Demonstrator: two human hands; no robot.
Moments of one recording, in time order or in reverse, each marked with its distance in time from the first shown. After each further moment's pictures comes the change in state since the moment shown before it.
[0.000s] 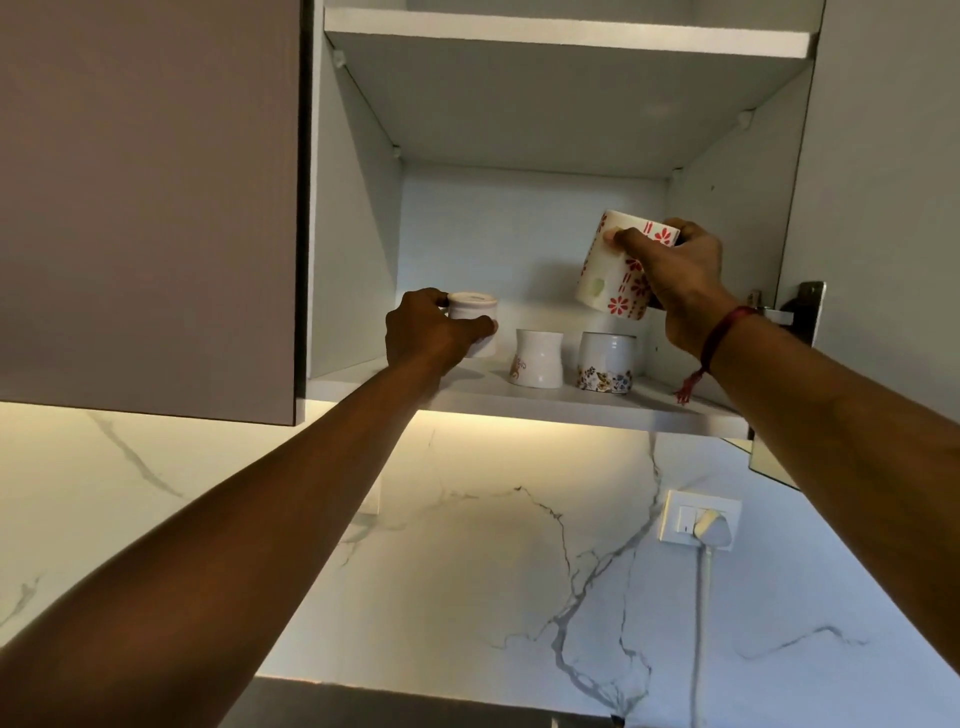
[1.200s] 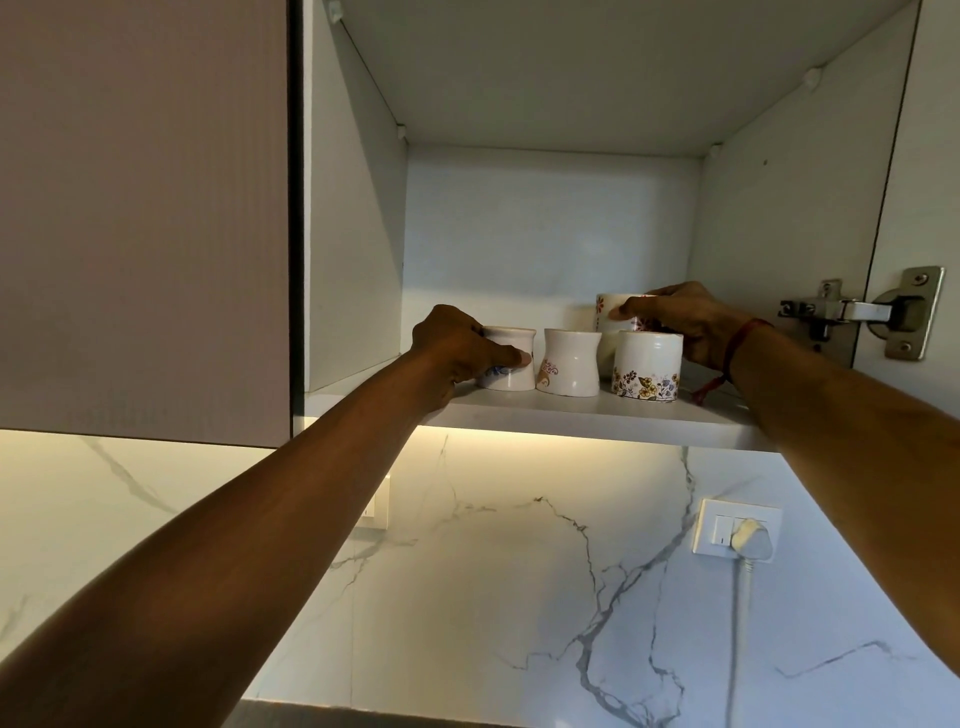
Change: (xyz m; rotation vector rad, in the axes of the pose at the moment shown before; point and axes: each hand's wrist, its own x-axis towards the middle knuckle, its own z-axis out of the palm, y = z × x) left_hand 0.031 -0.019 0.014 0.060 -0.389 -0.118; right_hand 0.044 0.070 0.013 -0.253 -0.256 0.365
